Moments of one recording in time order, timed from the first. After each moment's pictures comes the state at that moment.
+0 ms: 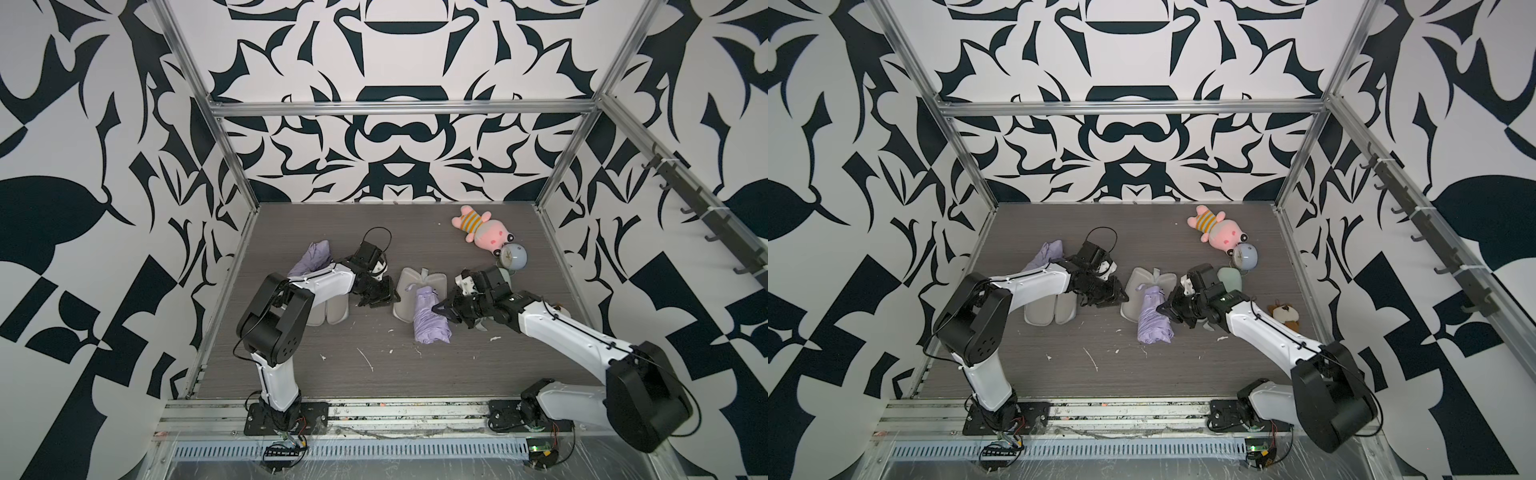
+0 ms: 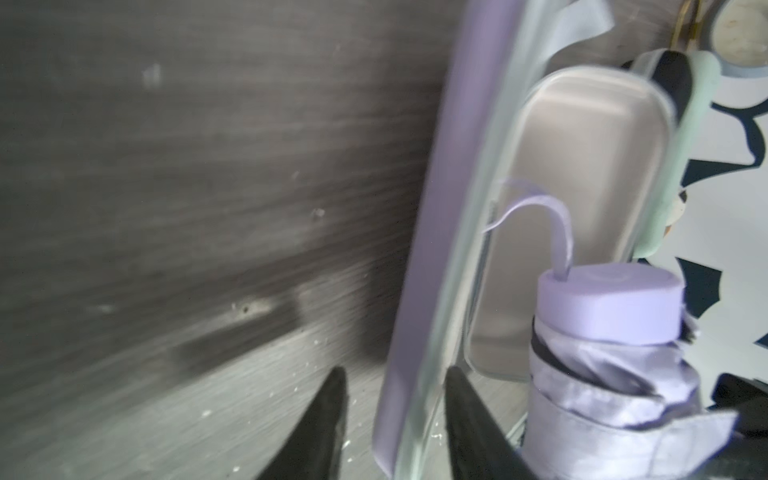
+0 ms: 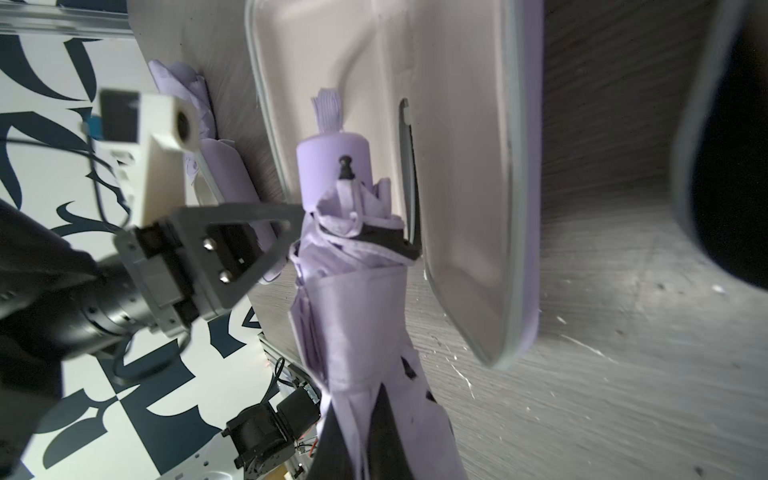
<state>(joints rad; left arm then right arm) -0.58 1.81 1.08 -0.42 0.52 -0.64 0.47 1.30 0.69 -0.27 -0.56 1.12</state>
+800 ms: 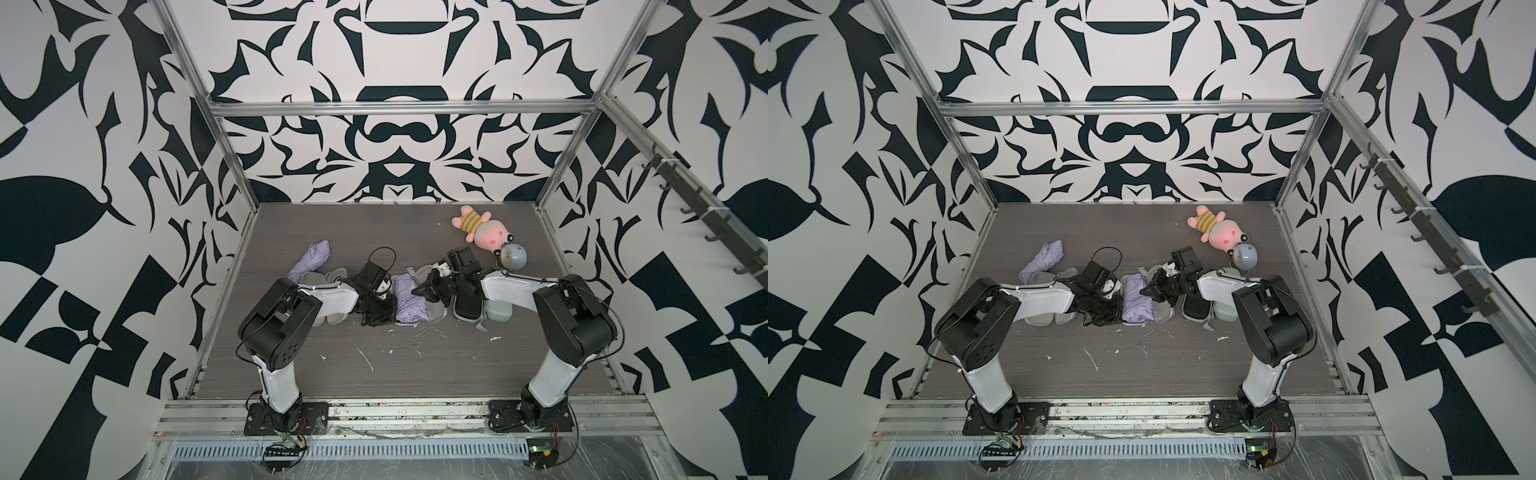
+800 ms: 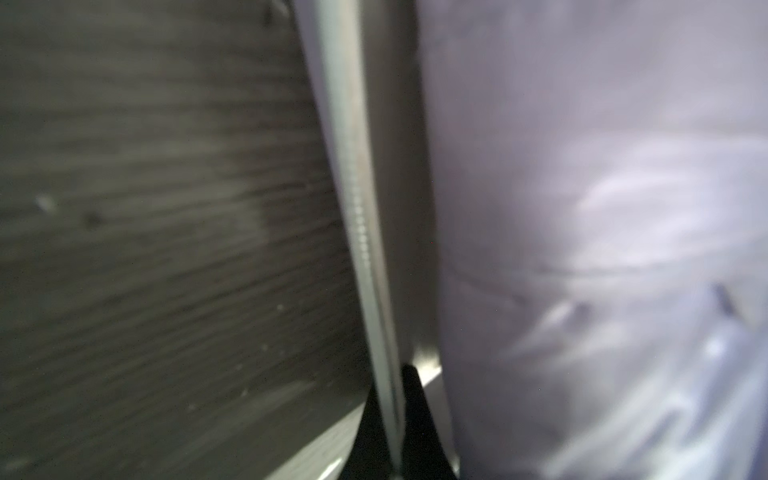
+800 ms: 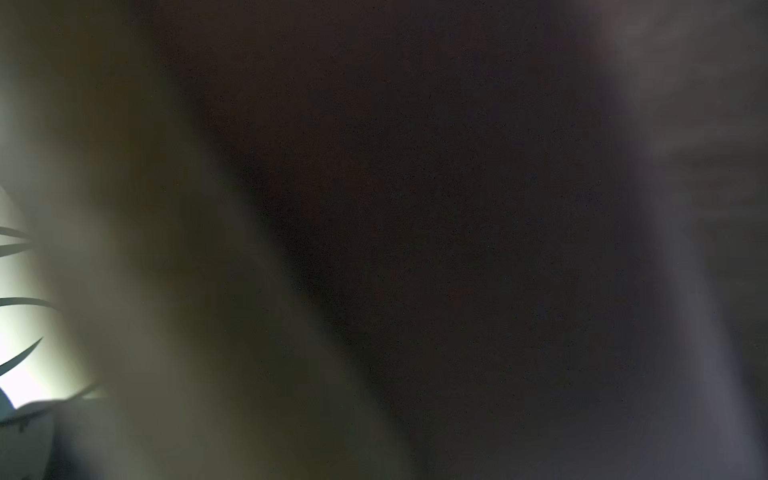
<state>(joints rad) -0.66 1.80 0.91 -0.21 0.54 -0.75 0.43 1.77 0.94 -0.09 -0.72 1.12</state>
